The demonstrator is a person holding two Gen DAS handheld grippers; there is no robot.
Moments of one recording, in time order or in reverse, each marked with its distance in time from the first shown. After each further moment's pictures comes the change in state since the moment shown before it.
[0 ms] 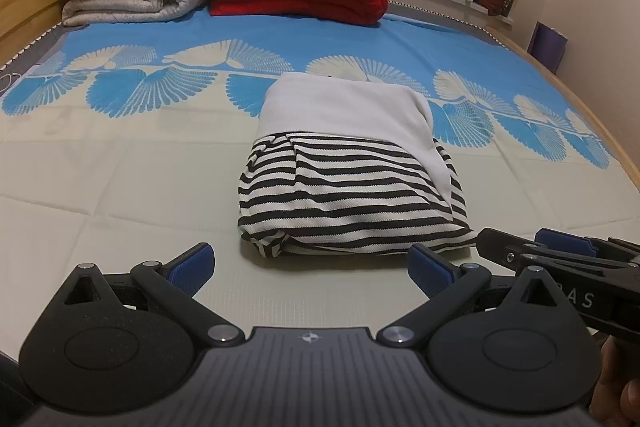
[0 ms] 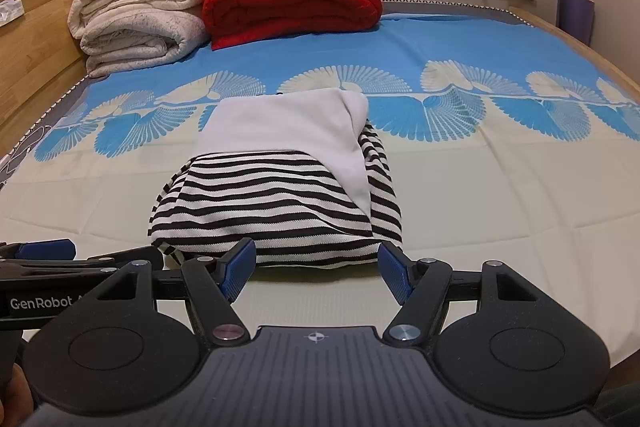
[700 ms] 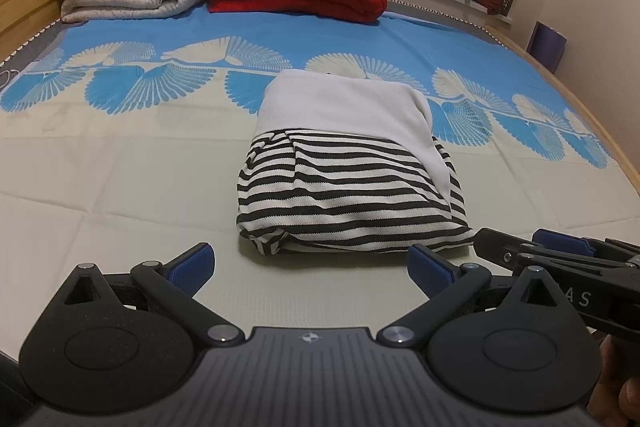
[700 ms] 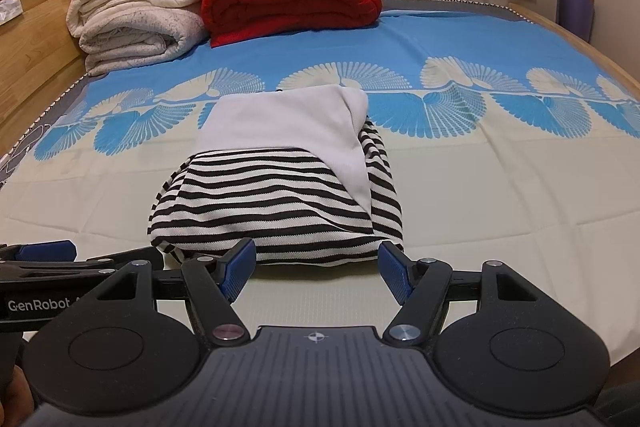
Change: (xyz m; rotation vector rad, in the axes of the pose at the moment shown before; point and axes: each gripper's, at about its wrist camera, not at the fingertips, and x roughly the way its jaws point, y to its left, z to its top) left arm 0.001 0.002 -0.002 0.000 0.008 -0.011; right arm 0.003 0.001 -0.003 0.001 0.007 -0.001
